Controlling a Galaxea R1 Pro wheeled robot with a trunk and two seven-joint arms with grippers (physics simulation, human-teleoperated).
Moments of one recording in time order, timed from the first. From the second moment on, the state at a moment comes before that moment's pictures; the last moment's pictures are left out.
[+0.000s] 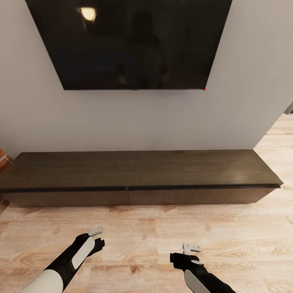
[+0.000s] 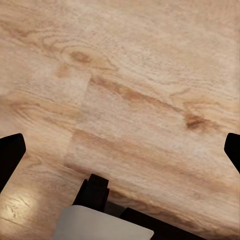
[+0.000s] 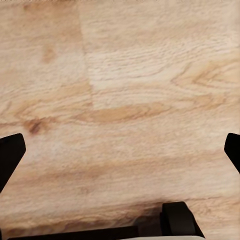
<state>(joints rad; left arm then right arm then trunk) -0.56 0.09 -0.34 -0.63 0.82 0.49 0.53 -0.41 -0.12 0.77 -0.86 -0.91 0.23 -0.52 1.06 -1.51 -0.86</state>
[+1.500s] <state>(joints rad) -0.56 0.27 0.09 -0.58 0.84 0.44 -0.16 -0.39 -0.25 0.42 -1.55 -0.94 0.45 -0.24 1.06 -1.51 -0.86</state>
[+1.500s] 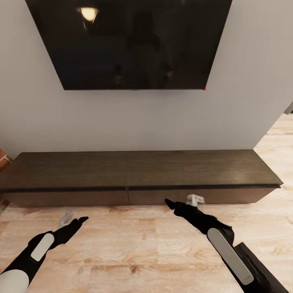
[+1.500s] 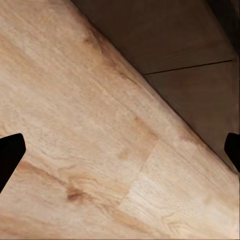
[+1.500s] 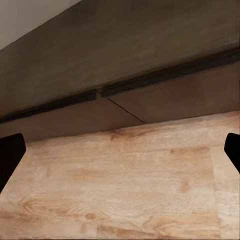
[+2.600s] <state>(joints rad) -0.56 0.29 0.13 -0.59 0.84 0.46 -0.32 -0.39 -0.24 0.40 -1.54 -1.00 0.50 -0.17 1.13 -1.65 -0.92</state>
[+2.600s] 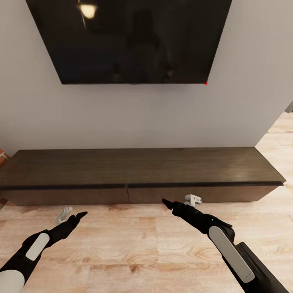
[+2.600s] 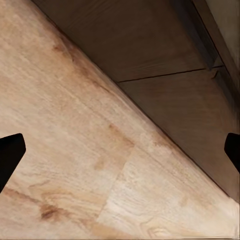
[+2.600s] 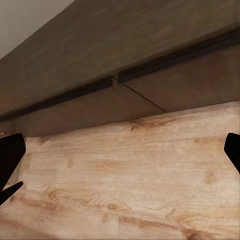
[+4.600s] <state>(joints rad) -0.56 0.39 0.13 -0.59 0.84 0.58 -0.59 -0.39 -0.24 0.40 -1.54 -1.01 0.51 -0.05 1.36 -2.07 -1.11</state>
